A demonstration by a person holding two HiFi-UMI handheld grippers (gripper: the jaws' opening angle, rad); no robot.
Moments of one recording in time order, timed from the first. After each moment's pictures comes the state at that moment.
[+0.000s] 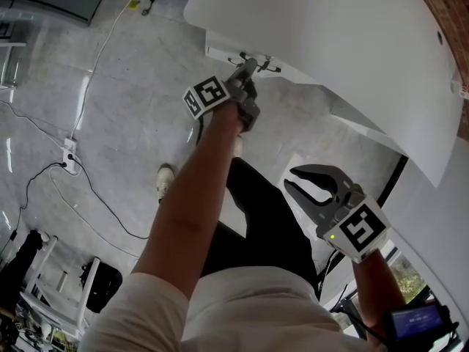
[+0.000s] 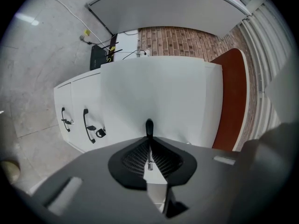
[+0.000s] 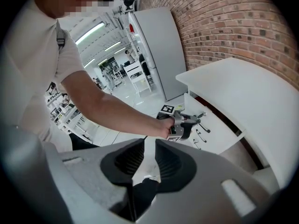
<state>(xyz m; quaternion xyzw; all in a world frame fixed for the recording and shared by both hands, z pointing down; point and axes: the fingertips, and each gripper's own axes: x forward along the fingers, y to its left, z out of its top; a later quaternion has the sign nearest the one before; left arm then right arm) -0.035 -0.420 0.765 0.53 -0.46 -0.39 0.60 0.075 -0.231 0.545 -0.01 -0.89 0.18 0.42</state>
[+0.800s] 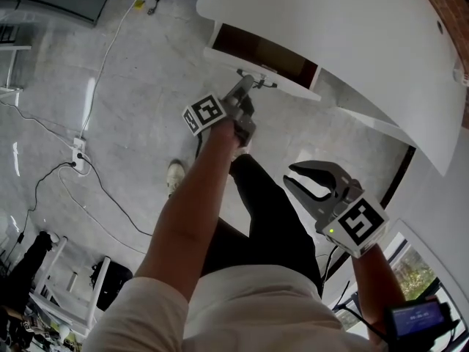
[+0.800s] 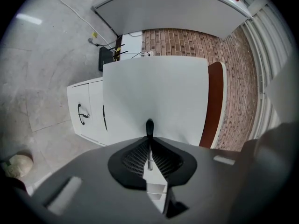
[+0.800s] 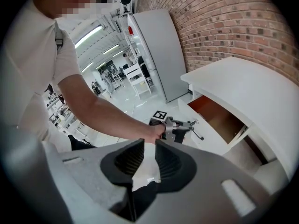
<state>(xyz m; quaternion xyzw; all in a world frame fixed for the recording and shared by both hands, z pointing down) -0.038 -0.338 0.768 0.52 -0.45 -0.38 0.62 0.057 -0.192 0.540 0.00 -0.89 0.20 0.41</state>
